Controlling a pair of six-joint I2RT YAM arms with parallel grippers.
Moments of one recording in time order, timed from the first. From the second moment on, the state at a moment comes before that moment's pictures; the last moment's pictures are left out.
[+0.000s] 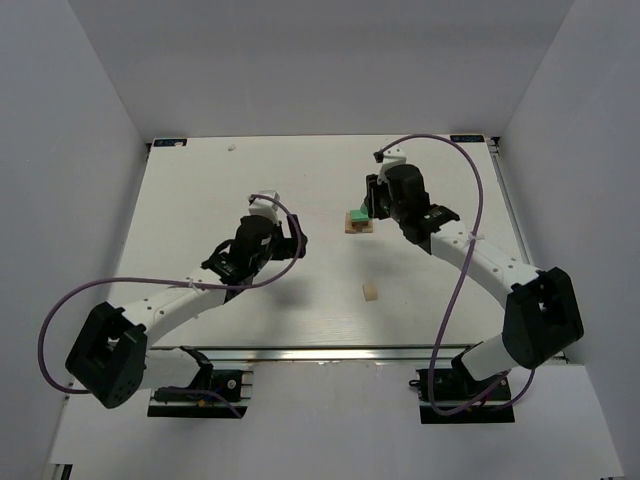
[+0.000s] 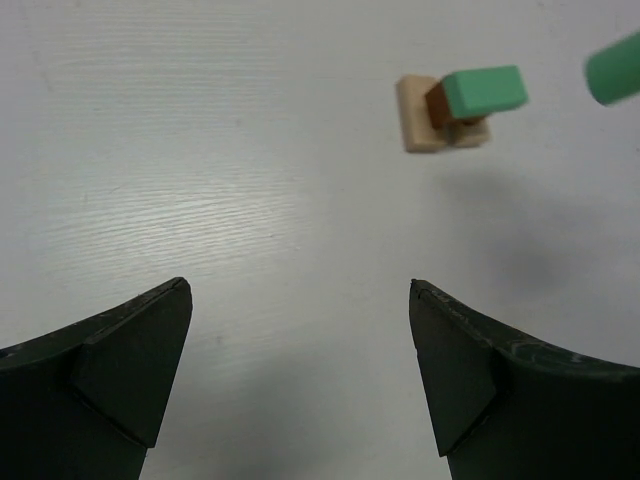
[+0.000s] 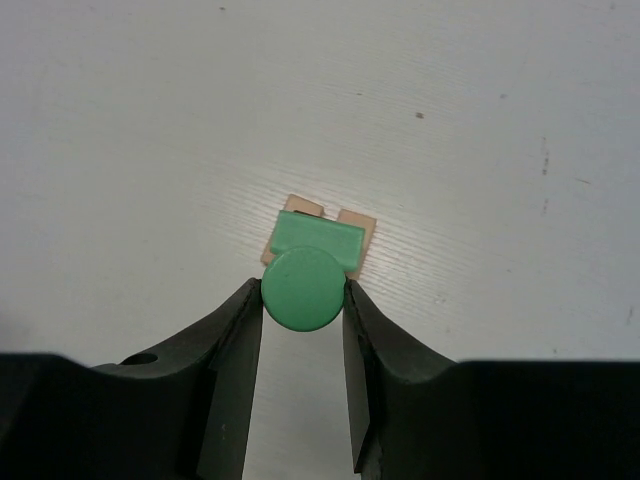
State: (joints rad) left arm -0.66 1.24 0.69 0.10 -0.21 -0.45; right arm 0.56 1.45 1.08 -0.10 0.12 0.14
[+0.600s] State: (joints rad) left arm -0.56 1.35 0.72 -0.01 -0.26 -0.52; right arm 0.56 1.62 1.13 -0.09 0.17 0.02
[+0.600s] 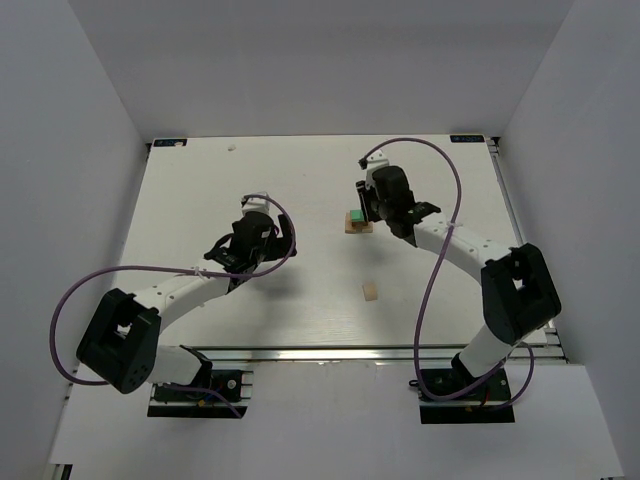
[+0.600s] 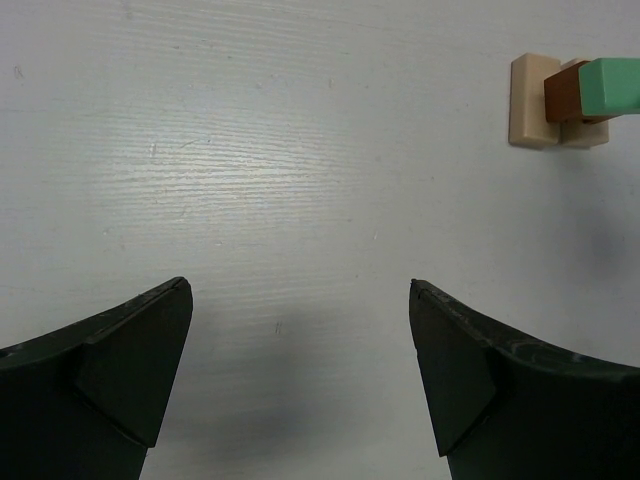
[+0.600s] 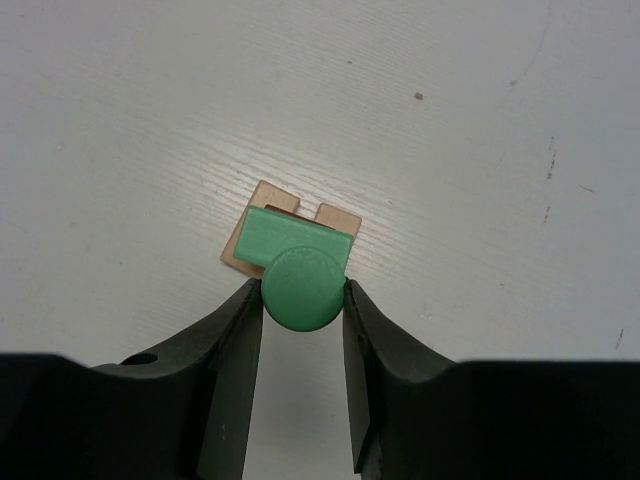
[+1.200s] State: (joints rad) left arm -0.56 1.34 0.72 0.02 -0.23 -0.51; right arm 0.58 1.69 1.15 -0.05 0.16 -0.03
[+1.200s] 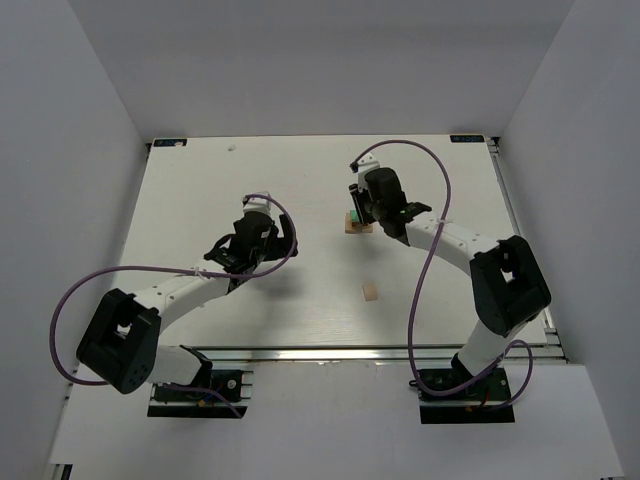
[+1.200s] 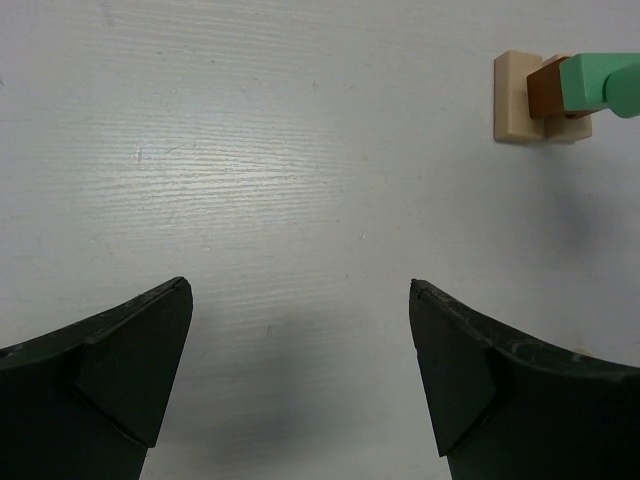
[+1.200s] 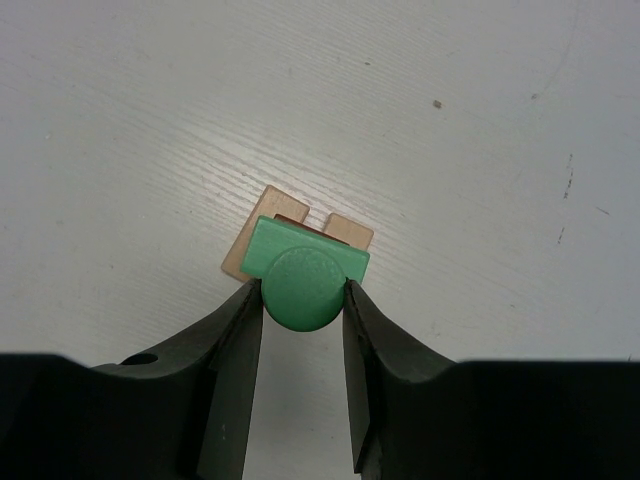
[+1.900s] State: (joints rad) left arm -0.56 1.34 0.72 0.02 -0.20 -0.50; right arm 0.58 1.72 1.18 -0.05 0.21 -0.04
